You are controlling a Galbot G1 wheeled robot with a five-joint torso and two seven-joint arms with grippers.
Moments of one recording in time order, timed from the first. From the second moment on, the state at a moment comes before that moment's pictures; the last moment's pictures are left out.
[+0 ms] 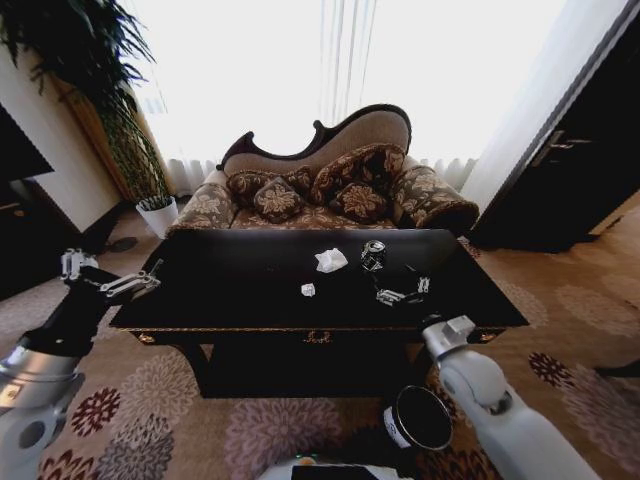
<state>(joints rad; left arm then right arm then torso) 1.55 -1.20 -1.28 -2.44 -0.84 0.11 0.47 -1.29 0.87 0.46 2.03 0.47 -0.06 0.06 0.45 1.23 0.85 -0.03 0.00</state>
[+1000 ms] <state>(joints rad) 1.53 -1.12 -1.35 -2.35 -1.00 0.15 0.46 -1.08 0.75 0.34 1.83 0.62 -0.05 0.01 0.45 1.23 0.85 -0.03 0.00</state>
